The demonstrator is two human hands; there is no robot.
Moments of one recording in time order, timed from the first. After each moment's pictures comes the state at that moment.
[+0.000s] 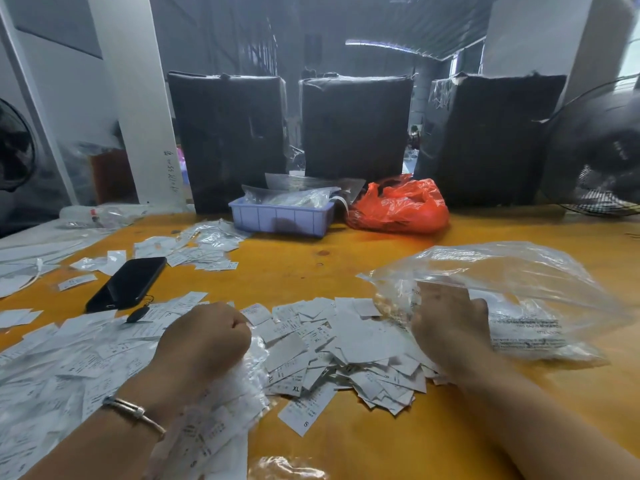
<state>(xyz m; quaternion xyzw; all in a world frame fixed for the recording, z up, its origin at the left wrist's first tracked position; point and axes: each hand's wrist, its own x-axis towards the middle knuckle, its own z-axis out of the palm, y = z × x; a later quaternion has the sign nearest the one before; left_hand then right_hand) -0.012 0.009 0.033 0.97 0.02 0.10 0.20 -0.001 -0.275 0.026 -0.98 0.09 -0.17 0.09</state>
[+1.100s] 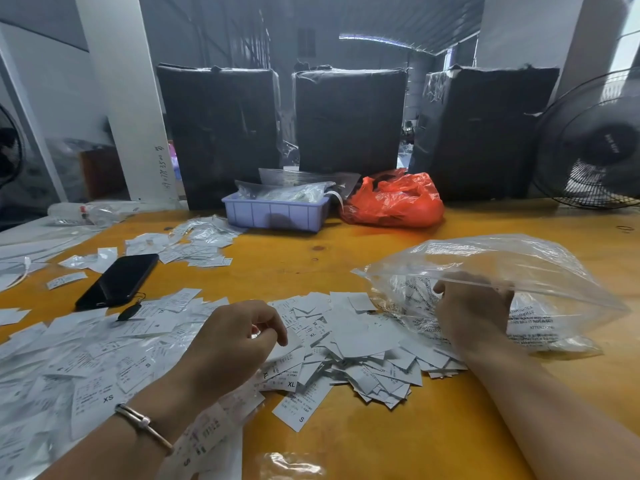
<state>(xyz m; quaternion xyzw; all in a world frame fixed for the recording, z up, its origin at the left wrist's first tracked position) -0.019 -0.012 0.022 0.91 -0.17 0.13 0.36 0.017 -0.308 0.013 -0.95 0.17 -0.26 0.09</state>
